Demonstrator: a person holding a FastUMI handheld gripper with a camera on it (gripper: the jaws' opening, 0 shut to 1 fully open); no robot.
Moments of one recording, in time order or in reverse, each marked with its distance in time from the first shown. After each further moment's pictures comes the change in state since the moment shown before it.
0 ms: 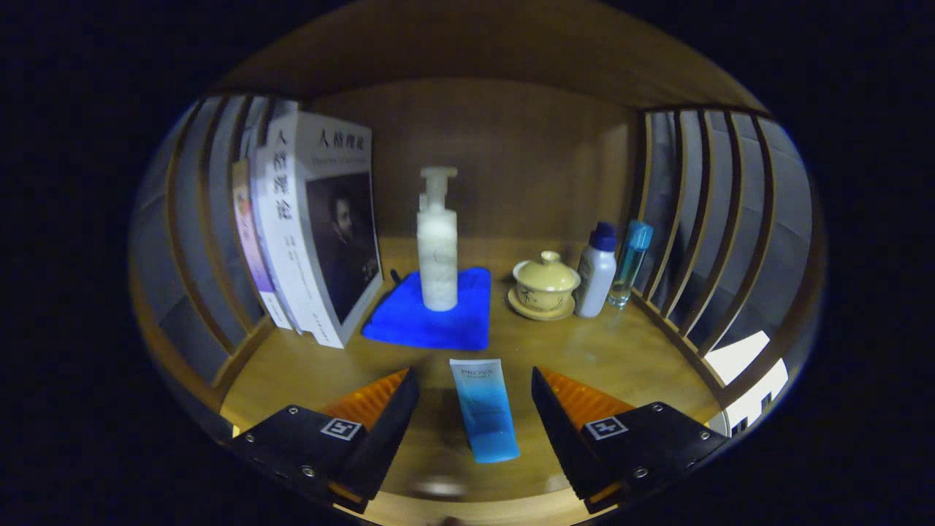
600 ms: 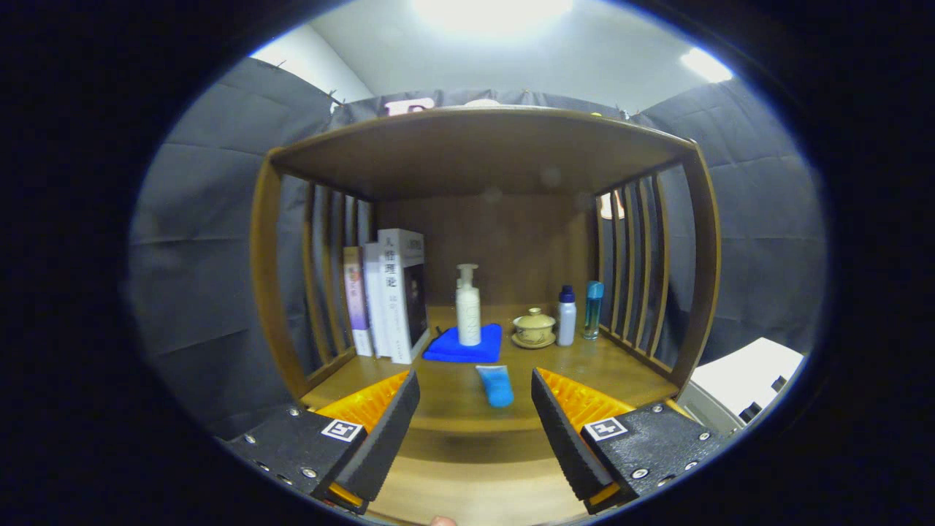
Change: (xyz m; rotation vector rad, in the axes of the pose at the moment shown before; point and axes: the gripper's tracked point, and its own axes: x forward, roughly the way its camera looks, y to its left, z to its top) arm -0.181 0.017 -0.022 0.033 -0.346 0.124
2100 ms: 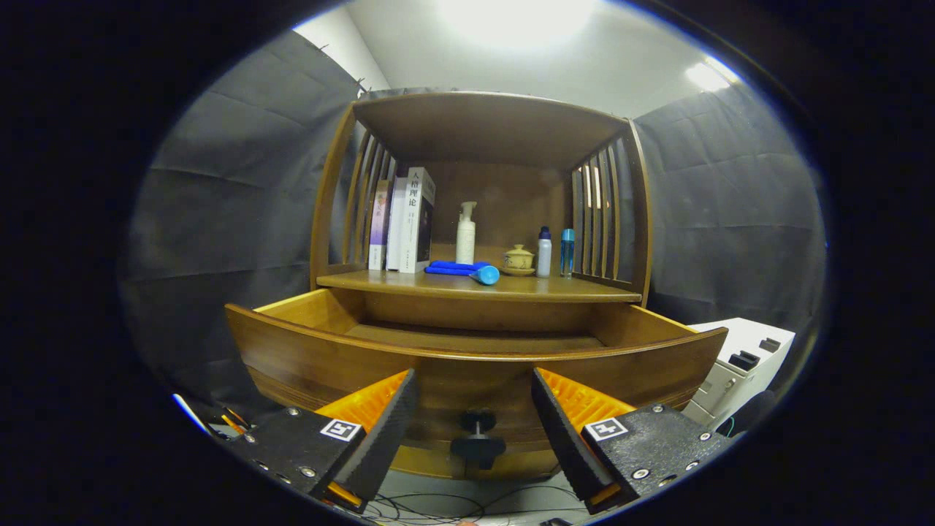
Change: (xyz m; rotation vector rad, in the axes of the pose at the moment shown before) arm -0.102 -0.022 -0.168 -0.098 0.016 -0.087
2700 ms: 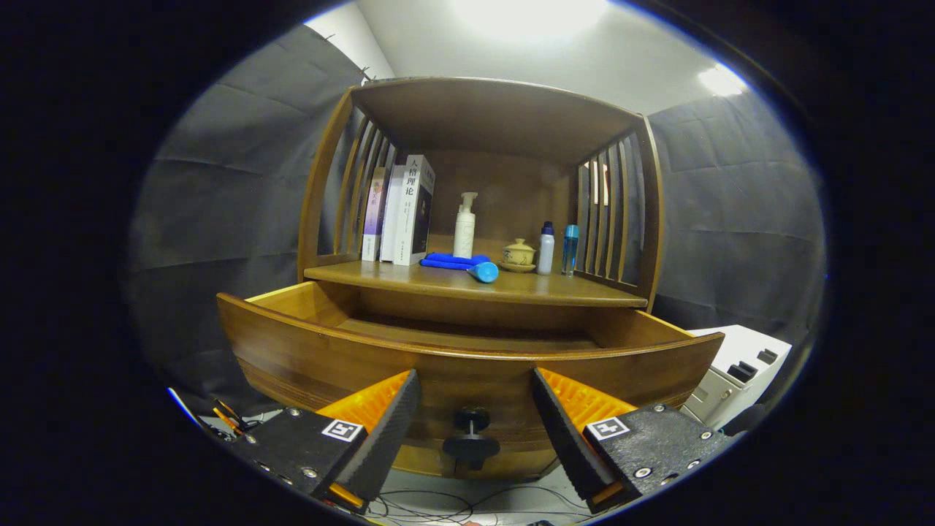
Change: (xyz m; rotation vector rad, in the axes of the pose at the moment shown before) arm 0.030 0.001 0.013 -0.029 0.023 0.009
